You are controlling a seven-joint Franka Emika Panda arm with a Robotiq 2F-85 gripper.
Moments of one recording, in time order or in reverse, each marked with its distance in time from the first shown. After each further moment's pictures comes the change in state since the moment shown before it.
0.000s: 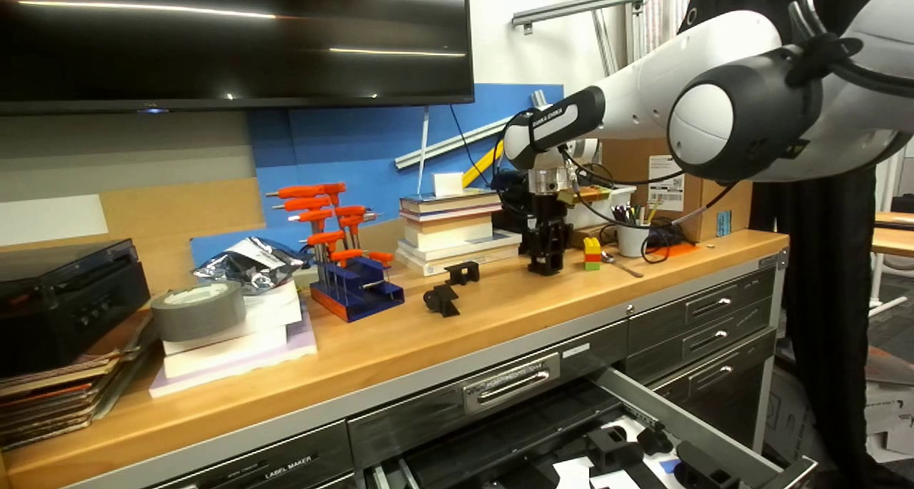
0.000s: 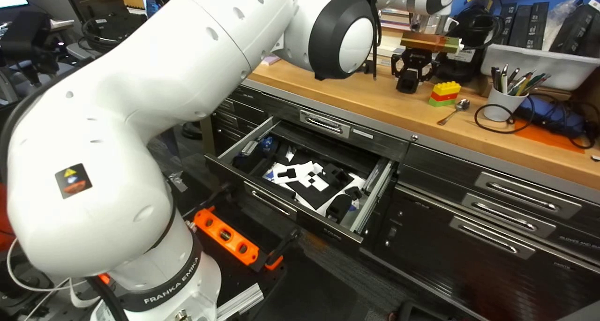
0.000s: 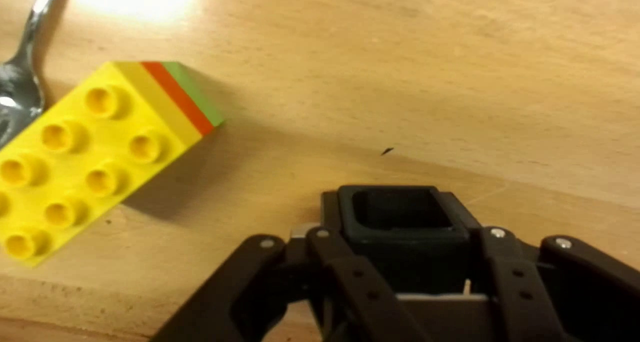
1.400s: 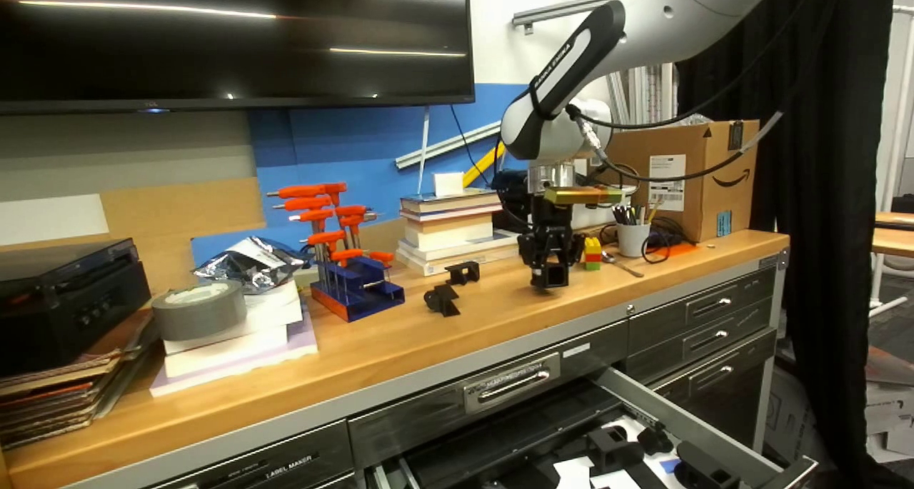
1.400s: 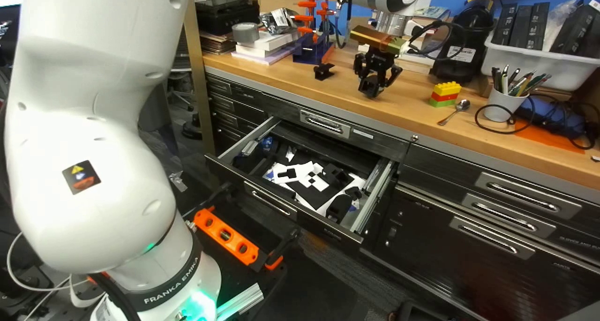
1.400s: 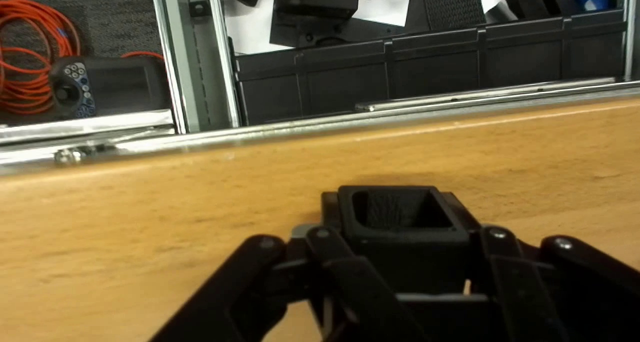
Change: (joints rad) arm 0.052 -0.518 -0.010 -0.865 0.095 0.278 0.364
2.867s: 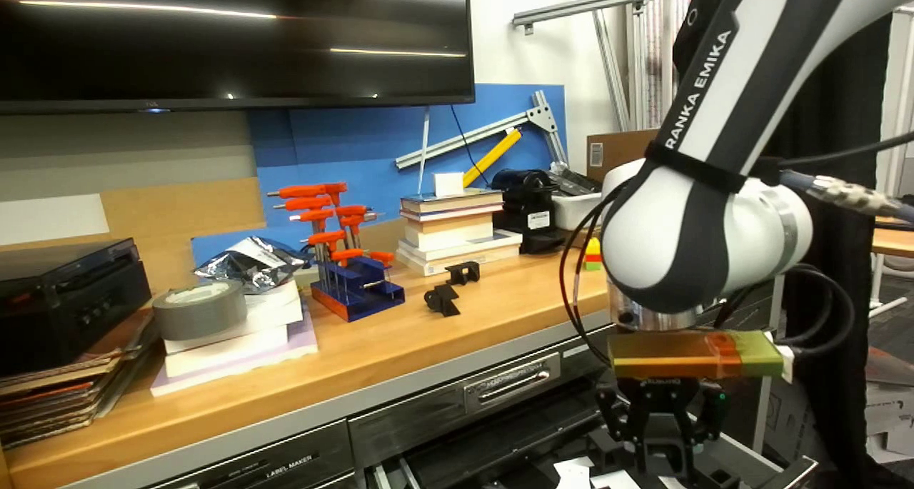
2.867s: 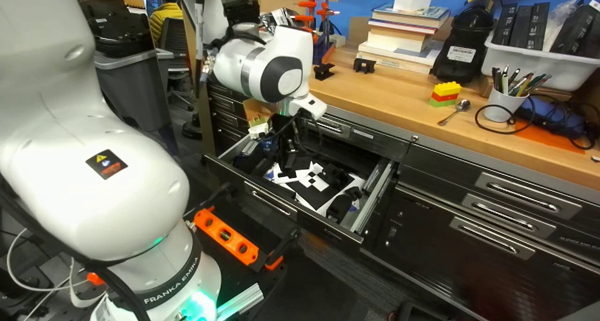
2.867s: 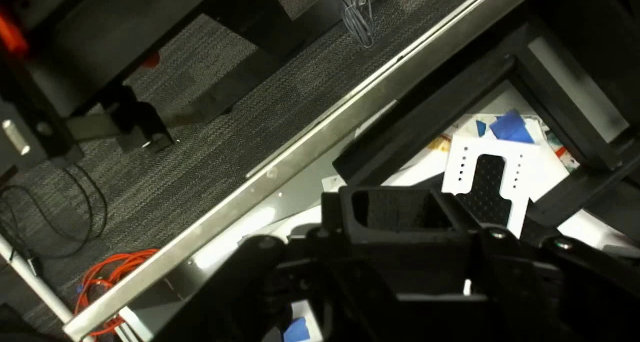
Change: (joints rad) arm 0.190 -0.518 0.001 -1.202 -0.016 0.673 0.738
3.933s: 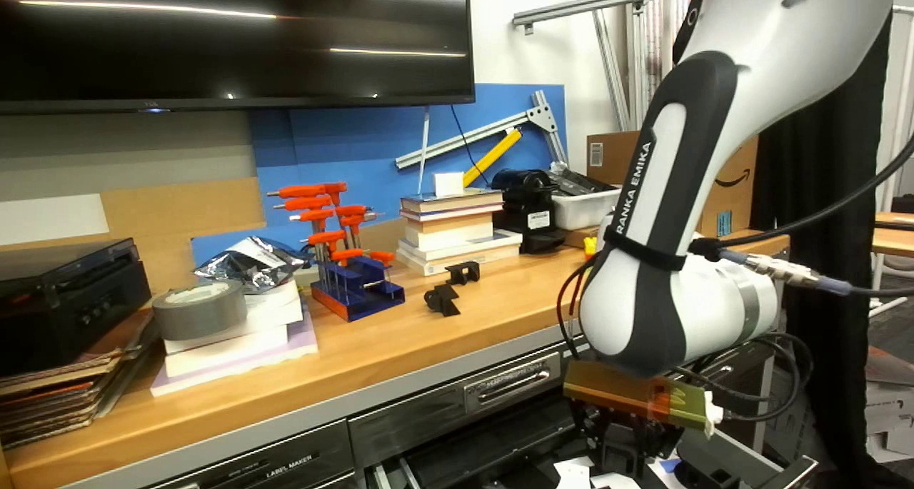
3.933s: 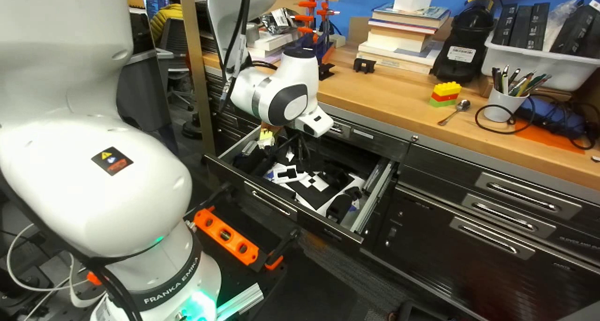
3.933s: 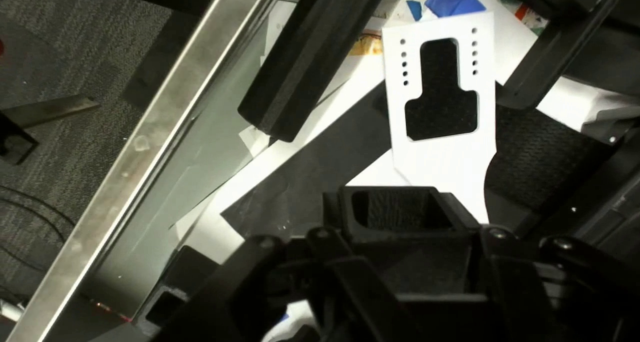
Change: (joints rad) arm 0.045 0.267 -0.047 0.099 0.083 0.340 0.177
